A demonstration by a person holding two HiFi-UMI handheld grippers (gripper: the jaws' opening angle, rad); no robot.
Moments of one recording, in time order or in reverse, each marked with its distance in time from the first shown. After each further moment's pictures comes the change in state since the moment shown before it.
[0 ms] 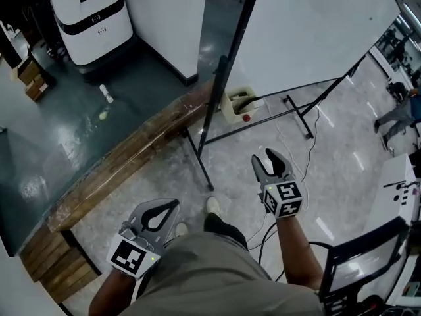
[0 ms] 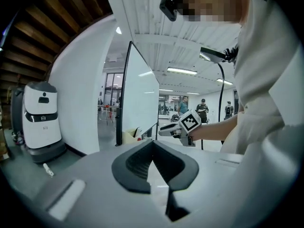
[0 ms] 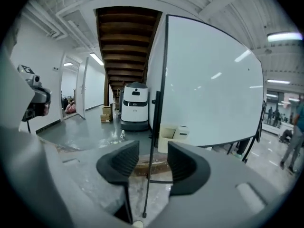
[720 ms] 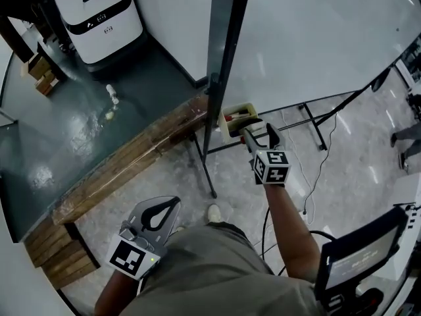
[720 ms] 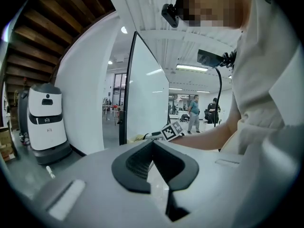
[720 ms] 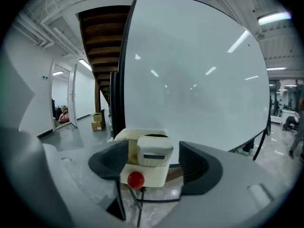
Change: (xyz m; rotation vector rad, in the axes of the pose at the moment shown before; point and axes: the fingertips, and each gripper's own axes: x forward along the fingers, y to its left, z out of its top) left arm 0.110 0.029 0.032 -0.007 0.020 0.116; right arm 0.179 -0.118 0.003 0.094 -0.033 -0.007
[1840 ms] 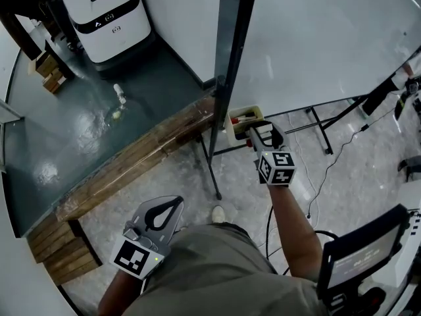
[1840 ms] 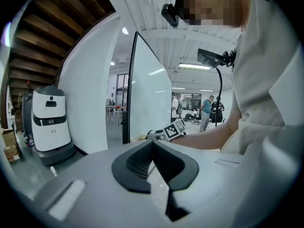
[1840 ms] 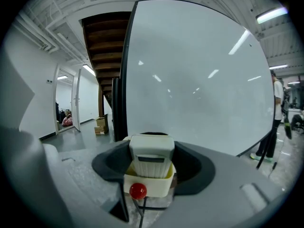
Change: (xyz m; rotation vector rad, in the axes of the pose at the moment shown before) left arm 0.005 0.006 0.000 0.004 0.009 0.049; right arm 0.010 0.003 0.016 0.005 -0.062 0.051
